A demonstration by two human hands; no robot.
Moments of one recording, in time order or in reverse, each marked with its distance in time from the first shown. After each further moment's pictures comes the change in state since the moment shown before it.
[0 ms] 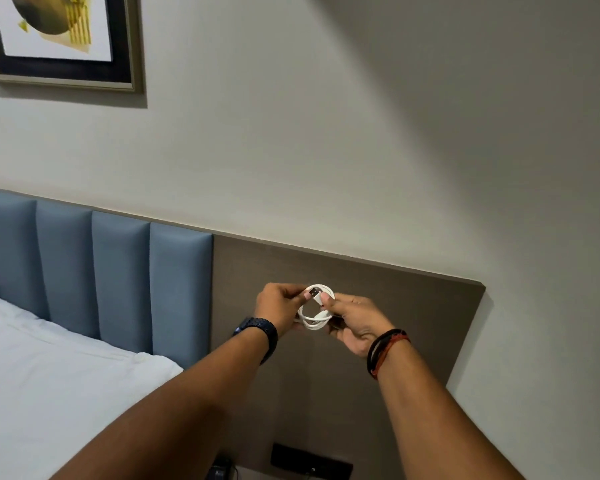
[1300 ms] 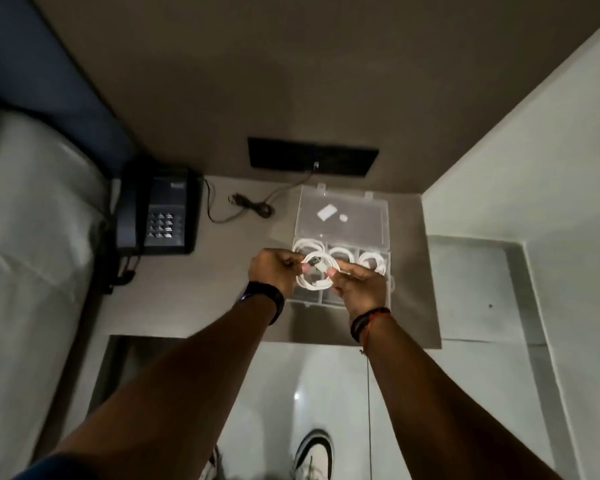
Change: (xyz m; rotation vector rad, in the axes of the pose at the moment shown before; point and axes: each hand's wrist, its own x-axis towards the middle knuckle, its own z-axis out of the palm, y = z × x) left_hand -0.120 -0.618 0.121 0.300 -0.188 -0.718; right_hand 0.054 0.628 -0.182 -0.100 0.586 0.461
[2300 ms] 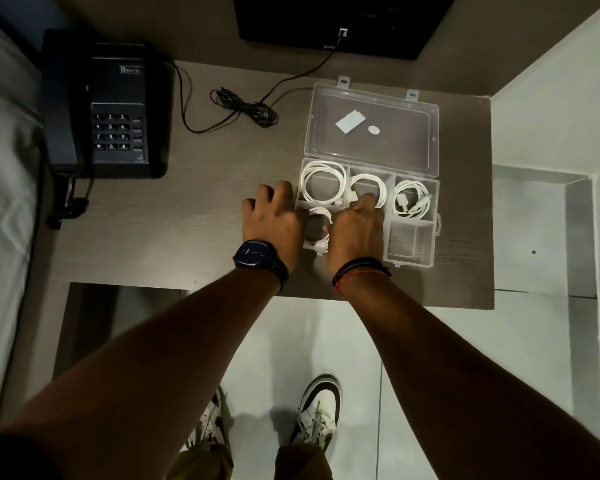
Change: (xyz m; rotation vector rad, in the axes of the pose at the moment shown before) left_hand 0.048 -0.095 0.033 1.095 0.179 0.543; right_hand 0.056 0.075 0.039 -1.247 -0.004 -0.399
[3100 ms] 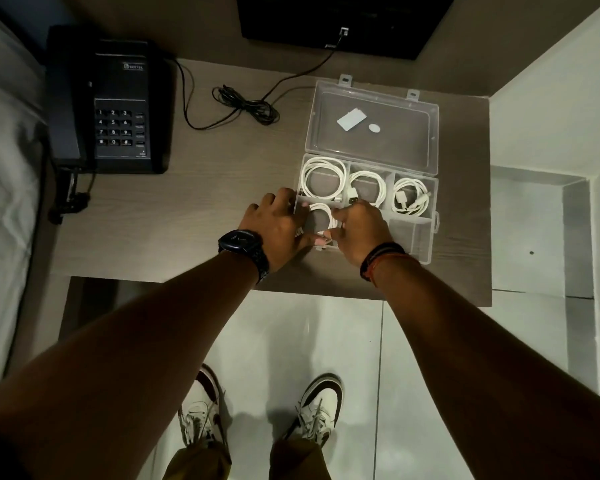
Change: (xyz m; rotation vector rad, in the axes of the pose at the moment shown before) left_hand 0.001 -0.021 0.005 -0.059 -0.260 0.236; right_hand 0.009 0.015 -0.018 0.094 -0.249 -0.089
